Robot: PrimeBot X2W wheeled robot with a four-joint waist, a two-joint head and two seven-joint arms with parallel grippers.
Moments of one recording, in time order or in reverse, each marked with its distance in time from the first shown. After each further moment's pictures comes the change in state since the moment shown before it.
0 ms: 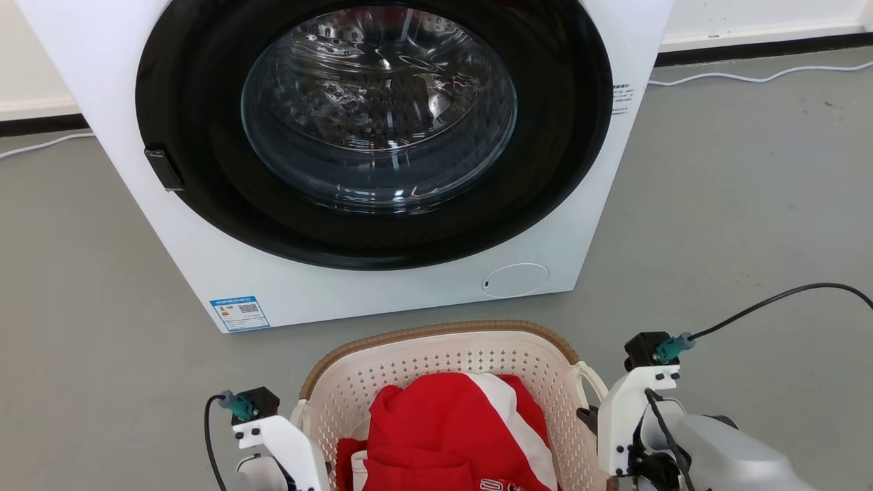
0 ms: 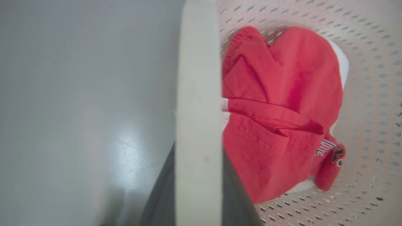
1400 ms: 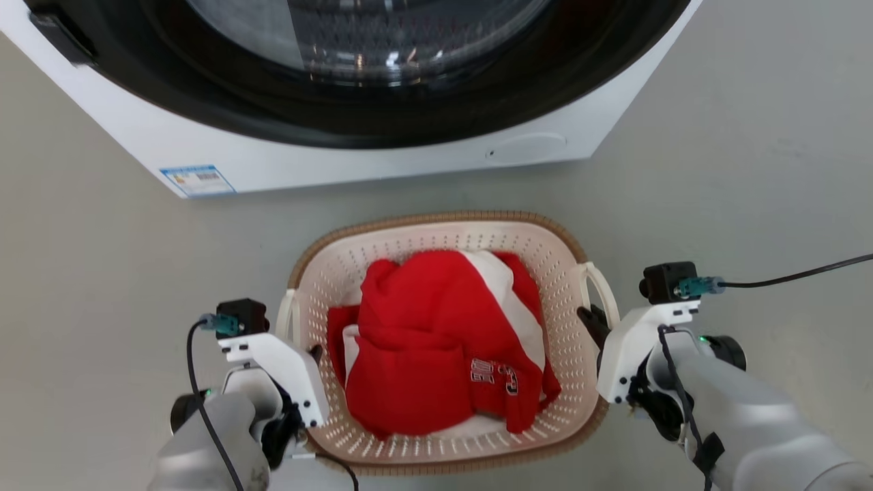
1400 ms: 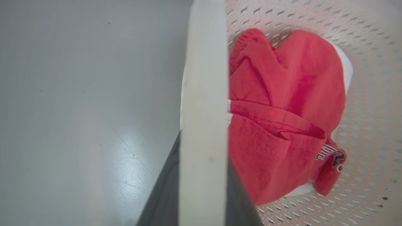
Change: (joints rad) left arm -0.170 0.009 -0.074 0.009 -0.024 -0.001 -0.238; right arm -0.128 -0.023 0.039 -0.026 0.016 0.000 -0.253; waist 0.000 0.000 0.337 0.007
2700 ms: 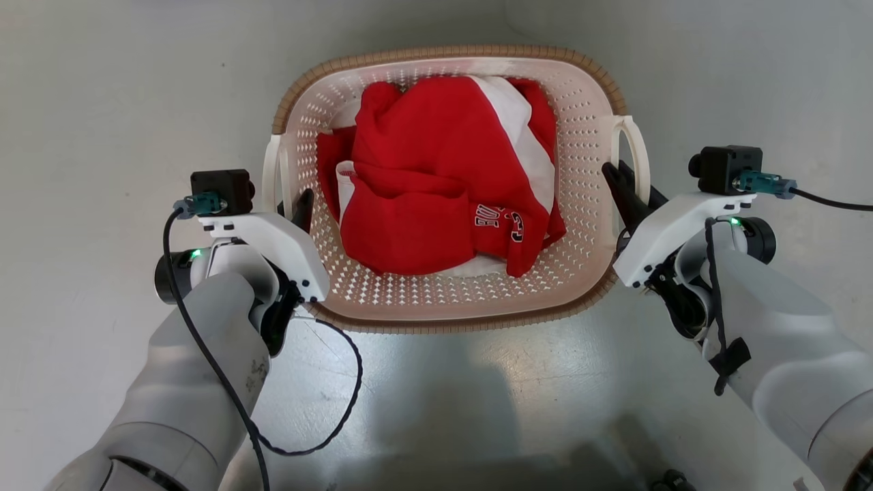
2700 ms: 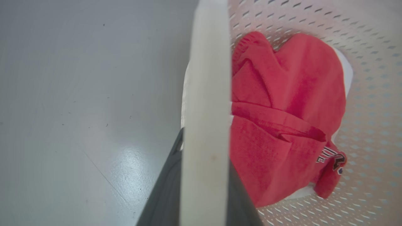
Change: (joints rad) left arm -0.267 -0.016 -0.015 0.038 0.054 -0.008 -0.220; right arm -0.179 -0.039 -0.150 -0.033 -0.079 0.000 -0.168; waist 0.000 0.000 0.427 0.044
